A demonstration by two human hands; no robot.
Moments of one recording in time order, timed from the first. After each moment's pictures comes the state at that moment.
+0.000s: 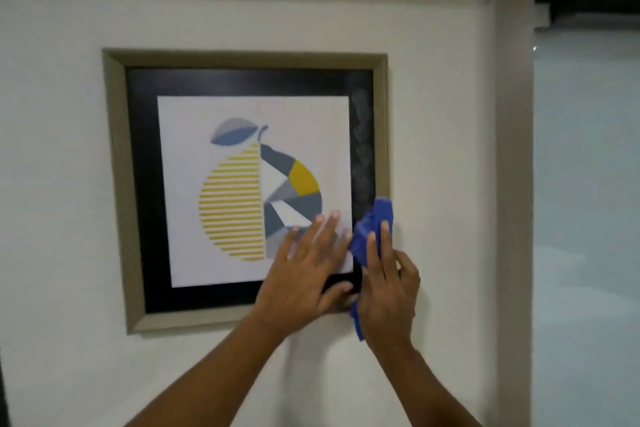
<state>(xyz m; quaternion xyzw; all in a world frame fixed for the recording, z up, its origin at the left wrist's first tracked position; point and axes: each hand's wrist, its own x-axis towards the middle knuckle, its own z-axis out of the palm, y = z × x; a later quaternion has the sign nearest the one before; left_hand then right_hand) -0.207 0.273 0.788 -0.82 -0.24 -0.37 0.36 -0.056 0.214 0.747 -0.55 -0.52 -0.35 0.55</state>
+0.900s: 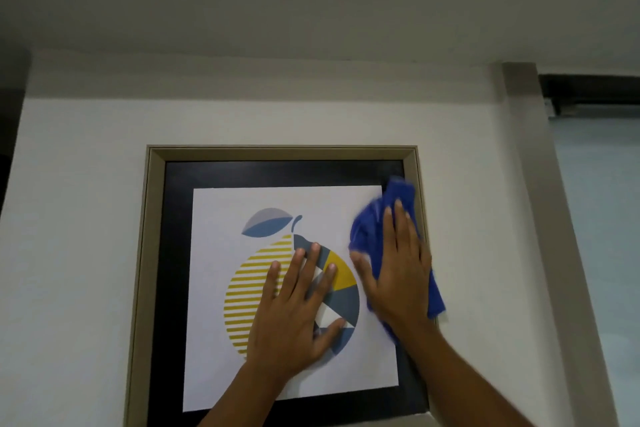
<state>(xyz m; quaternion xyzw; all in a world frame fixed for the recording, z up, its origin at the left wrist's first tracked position) -0.243 0.343 0.861 -0.76 -0.31 -0.42 0.39 -0.061 0.289 0.901 -0.55 -0.51 -0.37 0.54</state>
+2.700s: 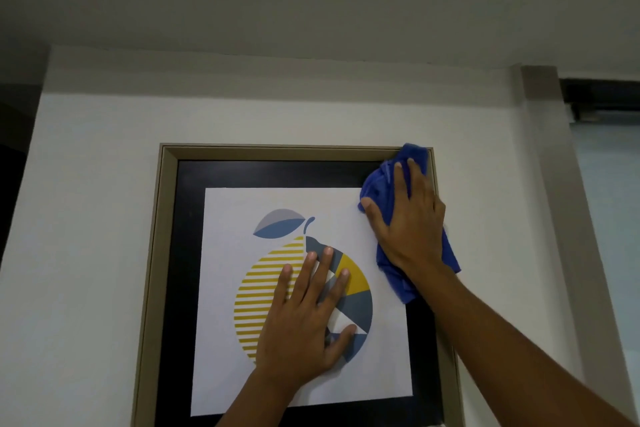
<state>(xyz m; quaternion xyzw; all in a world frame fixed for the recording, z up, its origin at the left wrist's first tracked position) -0.243 0.341 0.860 -0.75 -0.30 -0.43 0.41 -0.061 0.283 0.989 -0.52 -0.50 -0.44 0.53</state>
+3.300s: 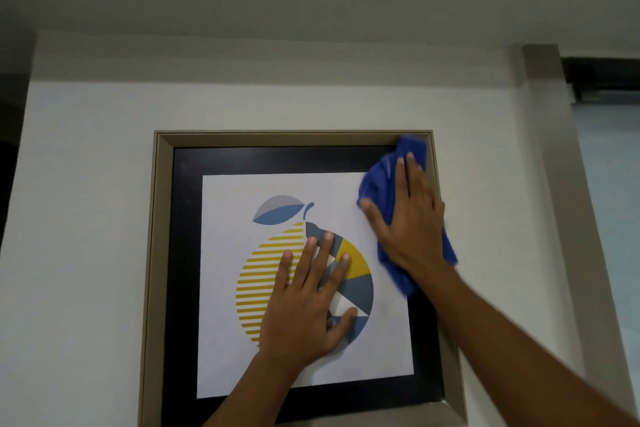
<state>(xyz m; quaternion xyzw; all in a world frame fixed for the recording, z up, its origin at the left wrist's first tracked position) -0.244 0.344 0.858 -0.74 -0.30 -0.43 0.42 -0.061 0.285 0.965 -0.53 -0.51 -0.42 0.54</state>
